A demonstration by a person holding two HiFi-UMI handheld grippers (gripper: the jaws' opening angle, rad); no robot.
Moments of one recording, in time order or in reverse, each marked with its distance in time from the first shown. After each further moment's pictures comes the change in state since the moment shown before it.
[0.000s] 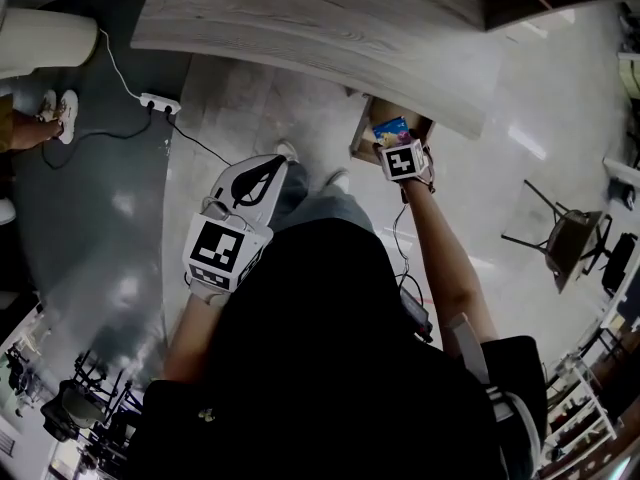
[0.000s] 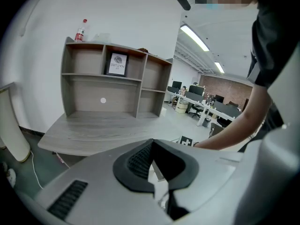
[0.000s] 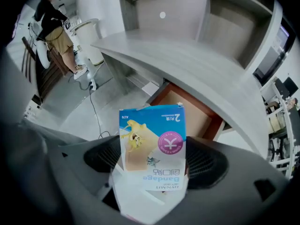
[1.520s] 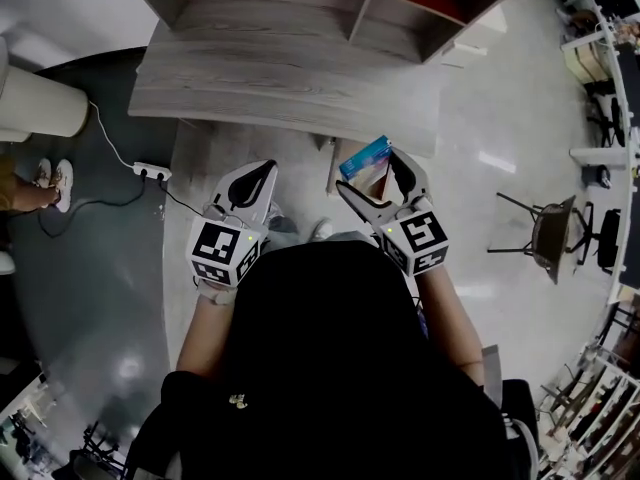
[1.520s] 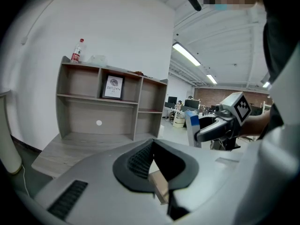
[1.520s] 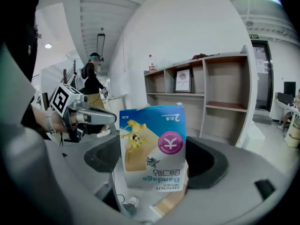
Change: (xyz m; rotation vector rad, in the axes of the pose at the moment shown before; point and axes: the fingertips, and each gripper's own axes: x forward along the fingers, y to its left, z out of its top) left arm -0.020 -0.010 0.083 0.058 -0.217 -0.039; right arm -0.367 0.078 0.136 -0.034 -0.848 0.137
